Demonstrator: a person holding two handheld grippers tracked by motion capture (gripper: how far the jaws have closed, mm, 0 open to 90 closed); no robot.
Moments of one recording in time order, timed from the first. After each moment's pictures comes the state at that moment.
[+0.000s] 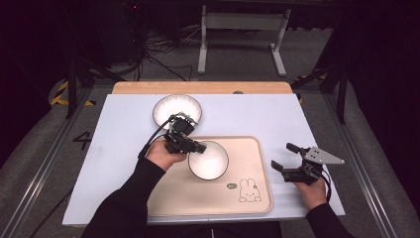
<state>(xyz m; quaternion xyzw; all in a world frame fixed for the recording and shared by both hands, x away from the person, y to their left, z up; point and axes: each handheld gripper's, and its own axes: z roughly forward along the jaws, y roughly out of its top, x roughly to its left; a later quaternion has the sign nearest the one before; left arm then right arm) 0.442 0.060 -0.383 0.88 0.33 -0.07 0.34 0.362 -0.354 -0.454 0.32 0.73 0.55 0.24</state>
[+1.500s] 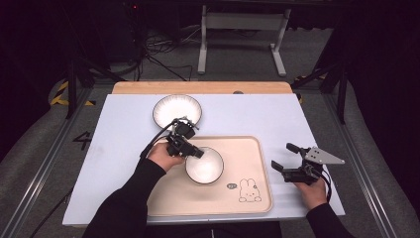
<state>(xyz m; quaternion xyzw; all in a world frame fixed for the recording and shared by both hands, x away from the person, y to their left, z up) 0.455 0.059 -0.410 0.90 0.32 -0.08 0.29 0.361 -0.355 -0.454 0.32 0.73 0.55 0.24</state>
